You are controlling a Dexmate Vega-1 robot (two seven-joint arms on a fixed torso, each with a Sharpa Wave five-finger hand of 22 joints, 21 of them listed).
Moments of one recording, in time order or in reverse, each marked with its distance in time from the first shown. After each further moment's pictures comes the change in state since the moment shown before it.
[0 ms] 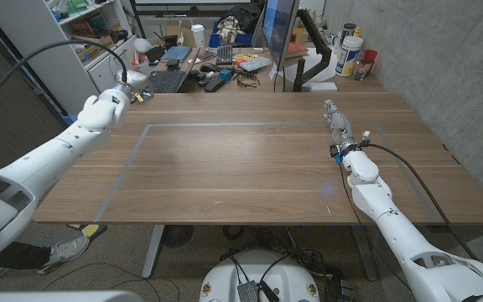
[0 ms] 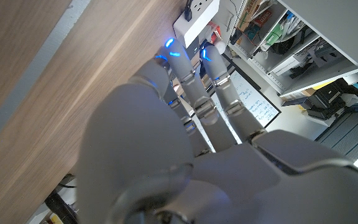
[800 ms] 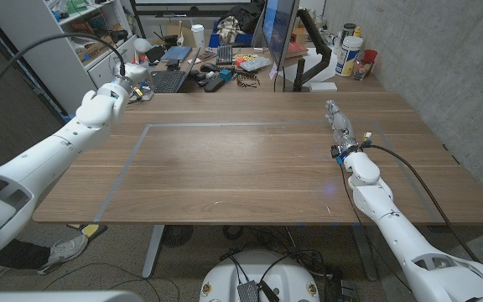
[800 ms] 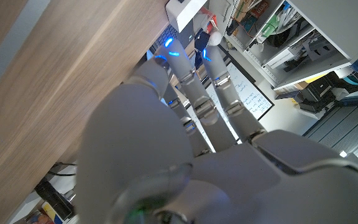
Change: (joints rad) left arm 0.002 0.001 -0.025 -0.034 -0.007 0.013 0.016; left_hand -0.005 -0.006 0.003 -0.003 -0.003 0.000 0.000 -0.004 0.001 0.003 -0.001 0.000 0.000 0.012 0.001 -0.015 0.005 0.000 0.000 0.018 0.003; right arm -0.012 -0.004 0.005 -0.006 0.006 0.011 -0.005; right_hand 0.000 0.000 -0.003 -0.003 0.000 0.000 0.000 0.000 0.000 0.000 0.000 0.000 0.000 0.000 0.000 0.000 0.000 0.000 0.000 0.000 0.000
